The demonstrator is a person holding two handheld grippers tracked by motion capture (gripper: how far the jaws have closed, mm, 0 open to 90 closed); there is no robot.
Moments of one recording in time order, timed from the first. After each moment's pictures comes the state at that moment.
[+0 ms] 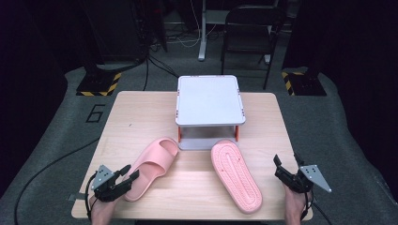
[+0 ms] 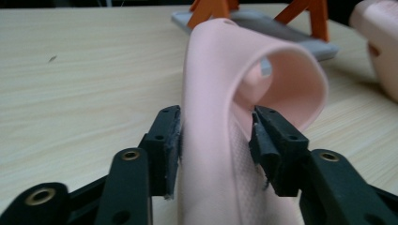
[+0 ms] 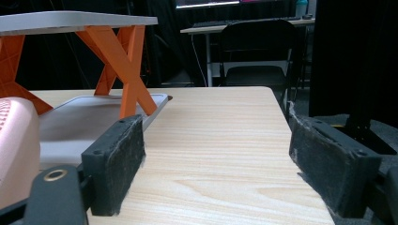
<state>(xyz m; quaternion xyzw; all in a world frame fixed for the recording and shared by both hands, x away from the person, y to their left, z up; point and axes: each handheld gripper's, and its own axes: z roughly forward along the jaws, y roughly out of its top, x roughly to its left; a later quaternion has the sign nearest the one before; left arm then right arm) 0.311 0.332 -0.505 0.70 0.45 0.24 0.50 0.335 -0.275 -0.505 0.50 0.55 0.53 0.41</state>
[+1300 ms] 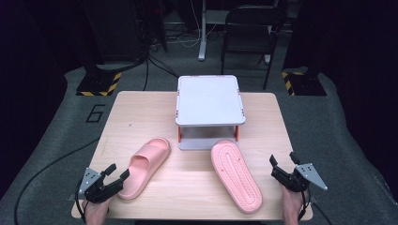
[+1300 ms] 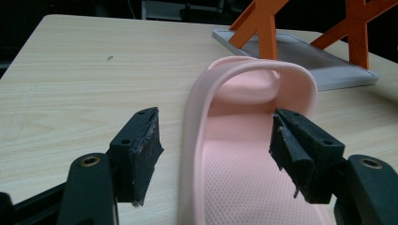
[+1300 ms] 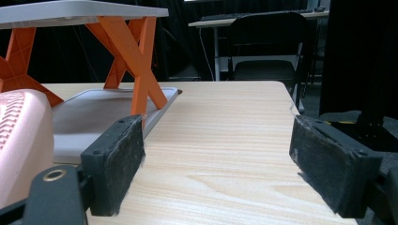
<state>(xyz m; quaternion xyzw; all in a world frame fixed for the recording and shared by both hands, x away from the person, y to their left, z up) 0.307 0.360 -0.517 0.64 0.49 0.28 0.53 0.339 -0.266 -0.508 0.50 0.56 0.53 0.40</state>
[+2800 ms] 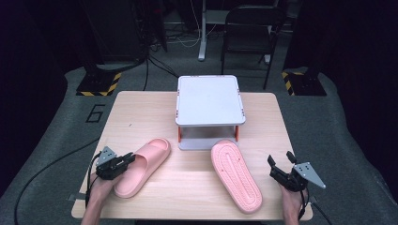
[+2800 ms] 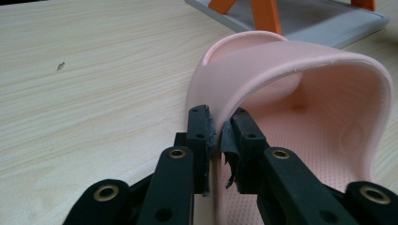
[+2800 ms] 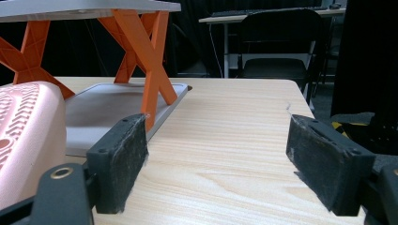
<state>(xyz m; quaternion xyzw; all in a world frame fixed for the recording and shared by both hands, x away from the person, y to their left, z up) 0.383 0.354 -0.516 0.75 0.41 0.23 0.47 0.341 -0.264 -0.507 0.48 0.58 0.54 0.39</state>
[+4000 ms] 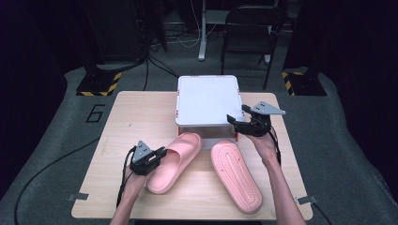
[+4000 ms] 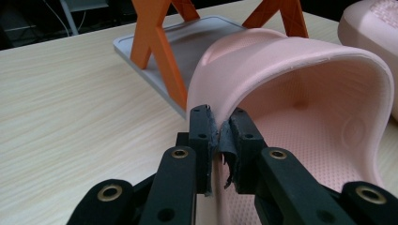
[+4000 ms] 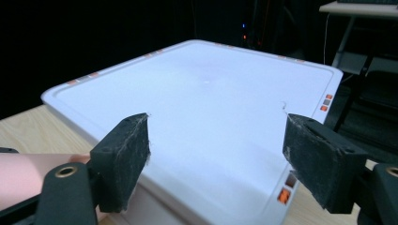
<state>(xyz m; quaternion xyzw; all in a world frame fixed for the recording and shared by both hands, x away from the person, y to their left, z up) 0.395 0.234 -0.488 0.75 0.37 0.24 0.49 0.473 -0.152 -0.383 0.35 0.72 0.54 0.26</state>
